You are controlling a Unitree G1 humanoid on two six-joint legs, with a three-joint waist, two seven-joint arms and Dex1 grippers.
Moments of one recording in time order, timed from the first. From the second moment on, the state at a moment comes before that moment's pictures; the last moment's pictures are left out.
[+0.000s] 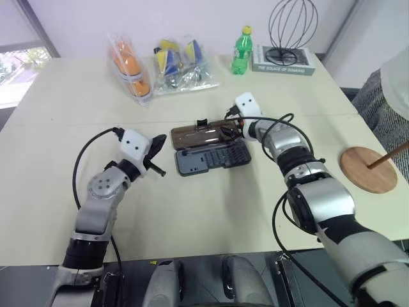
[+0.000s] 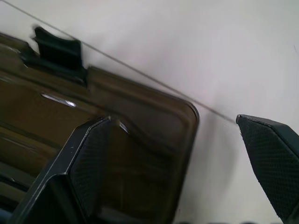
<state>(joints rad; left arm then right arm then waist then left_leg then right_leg) -0.28 0.40 0.02 -0.13 -0.17 0.19 -0.46 -1.17 -0.26 0.11 1.12 -0.02 0.30 0.44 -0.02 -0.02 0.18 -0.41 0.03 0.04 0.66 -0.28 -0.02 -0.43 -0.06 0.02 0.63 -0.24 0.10</state>
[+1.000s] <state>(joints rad) -0.28 0.40 0.02 -0.15 -0.16 0.21 -0.45 -0.97 -0.26 0.09 0.74 -0.06 0.53 0.39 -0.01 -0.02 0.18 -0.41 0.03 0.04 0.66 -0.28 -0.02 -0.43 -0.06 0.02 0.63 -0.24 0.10</state>
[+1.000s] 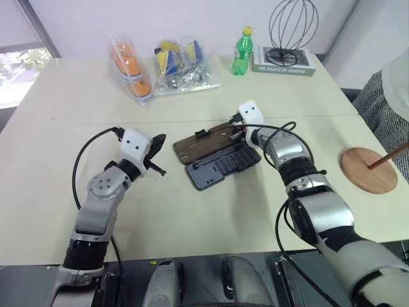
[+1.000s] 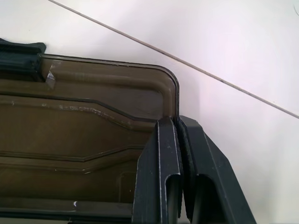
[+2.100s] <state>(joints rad) -0.40 0.34 -0.07 0.00 -0.16 0.16 -0.54 -0.57 -0.03 -0.04 -0.46 -0.08 1.61 0.05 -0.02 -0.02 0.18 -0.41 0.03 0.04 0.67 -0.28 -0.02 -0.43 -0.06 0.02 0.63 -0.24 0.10</state>
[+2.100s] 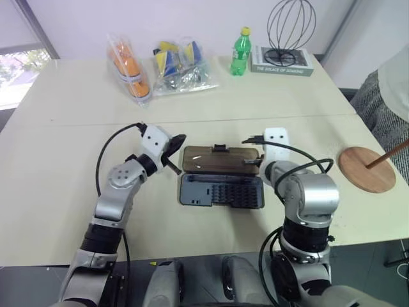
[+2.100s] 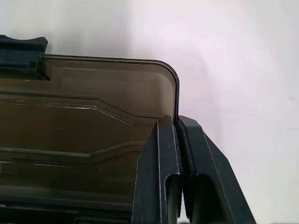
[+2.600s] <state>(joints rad) -0.36 0.36 -0.06 -0.05 -0.16 0.17 -0.51 -0.59 -0.07 0.02 -0.39 -0.03 1.61 0.06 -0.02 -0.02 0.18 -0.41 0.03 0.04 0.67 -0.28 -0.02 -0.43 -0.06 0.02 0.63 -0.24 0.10</state>
